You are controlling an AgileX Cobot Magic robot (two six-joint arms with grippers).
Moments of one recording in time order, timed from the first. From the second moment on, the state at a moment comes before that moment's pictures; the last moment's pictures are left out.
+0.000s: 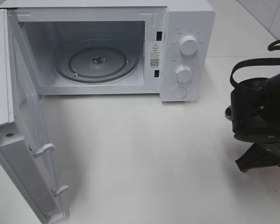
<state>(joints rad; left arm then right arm) 0.03 0.00 -0.51 -0.03 1.04 -0.03 0.67 1.74 -0.68 -0.91 1.02 1.13</state>
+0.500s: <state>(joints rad) 0.03 0.00 -0.51 -0.03 1.04 -0.03 0.62 1.91 -0.68 -0.95 0.93 1.29</state>
